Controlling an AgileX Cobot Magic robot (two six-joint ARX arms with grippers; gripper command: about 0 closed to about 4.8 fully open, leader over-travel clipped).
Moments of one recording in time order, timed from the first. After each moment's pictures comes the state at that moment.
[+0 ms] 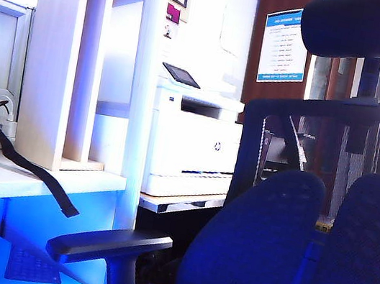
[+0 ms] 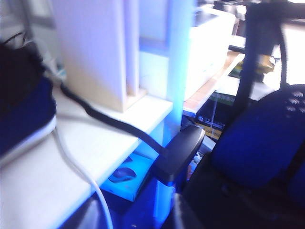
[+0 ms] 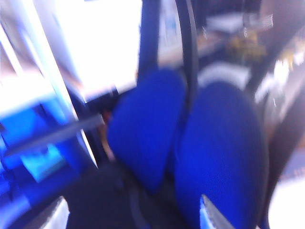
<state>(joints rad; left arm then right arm) -0.04 0.00 0.42 -0.55 0.14 -0.05 0.14 0.08 0.10 -0.16 -0.07 0.10</state>
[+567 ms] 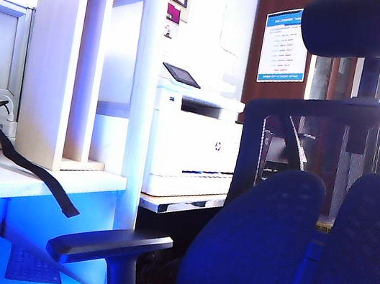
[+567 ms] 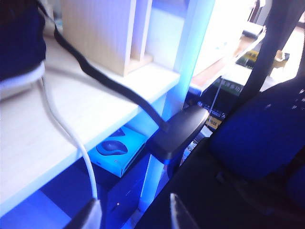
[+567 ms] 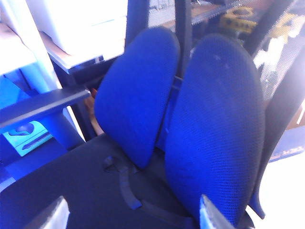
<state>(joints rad) -0.04 0.00 0.16 -0.35 0.12 -0.17 0.14 0.08 0.03 -0.16 -0.04 0.07</state>
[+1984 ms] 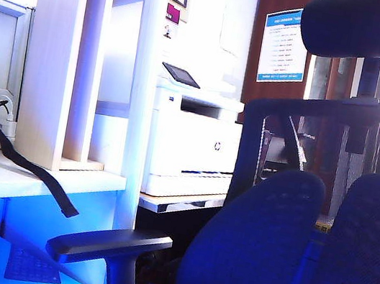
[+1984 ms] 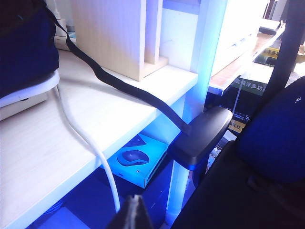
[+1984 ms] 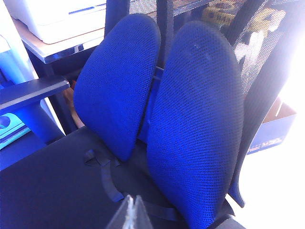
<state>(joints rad) -0.04 0.00 0.01 -0.15 0.07 -0.07 0.14 0.08 0.01 -0.18 0.02 0.05</state>
